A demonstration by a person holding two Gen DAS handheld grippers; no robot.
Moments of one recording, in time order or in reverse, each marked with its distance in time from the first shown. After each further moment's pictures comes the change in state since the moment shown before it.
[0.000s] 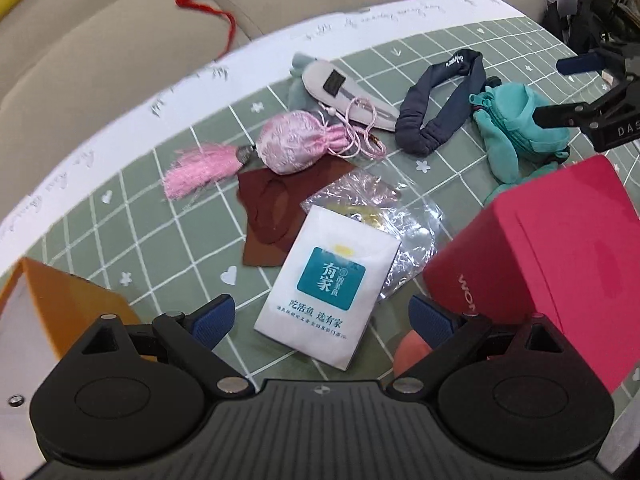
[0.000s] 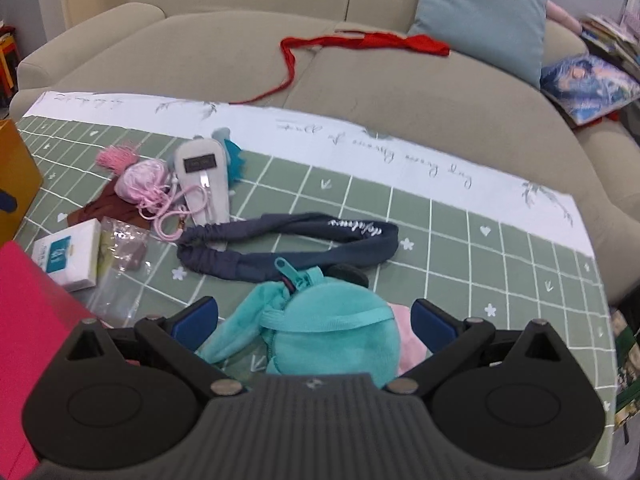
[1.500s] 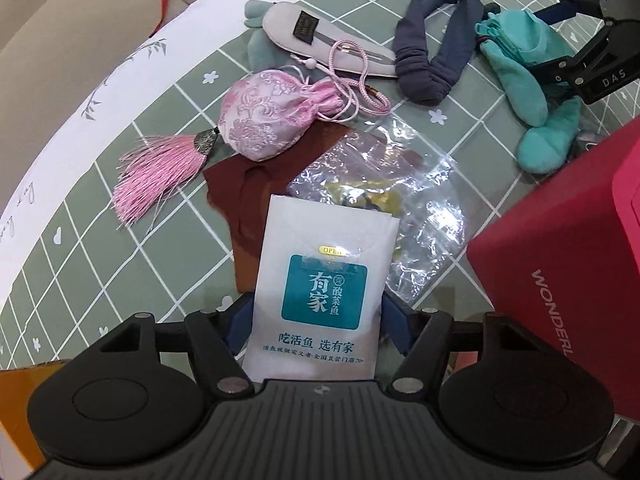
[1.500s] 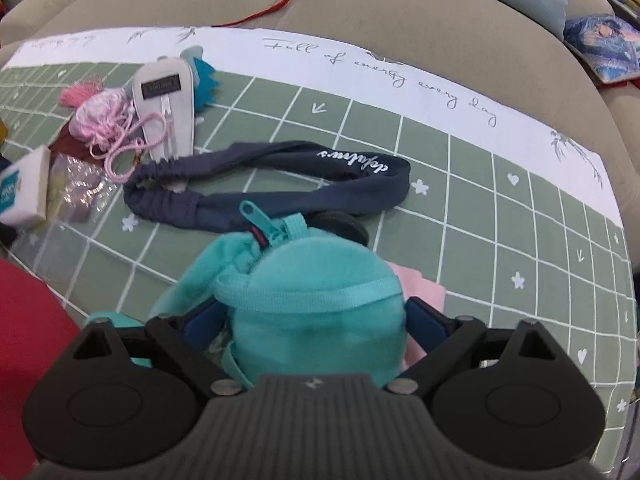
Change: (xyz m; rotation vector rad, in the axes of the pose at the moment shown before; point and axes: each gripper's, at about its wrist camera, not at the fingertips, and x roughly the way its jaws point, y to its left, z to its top) left arm 0.058 0.011 0.025 0.205 0.149 -0.046; right arm 0.066 -0.015 -0.003 -0.015 0.207 0.014
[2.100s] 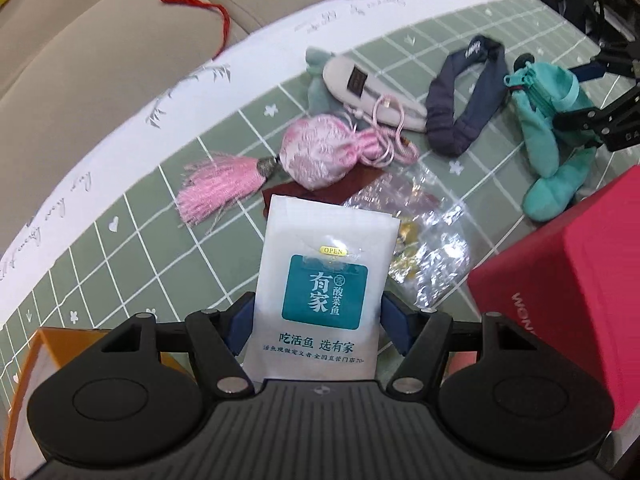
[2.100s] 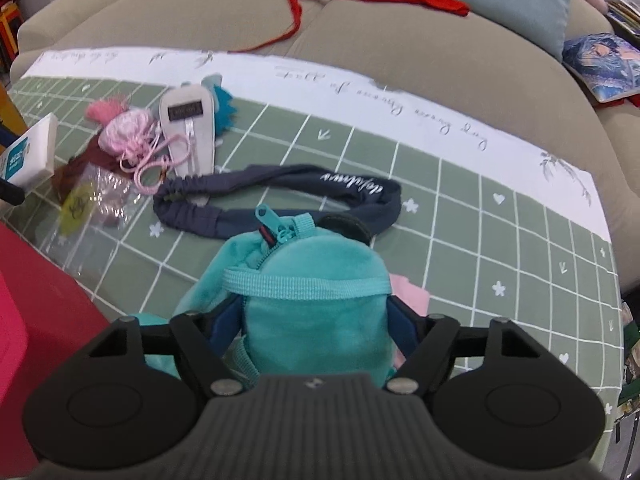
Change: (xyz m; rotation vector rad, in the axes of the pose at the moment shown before) left arm -0.050 0.013 -0.011 -0.121 -0.100 0.045; right arm -0.030 -0.002 -0.007 -0.031 -0.057 0.021
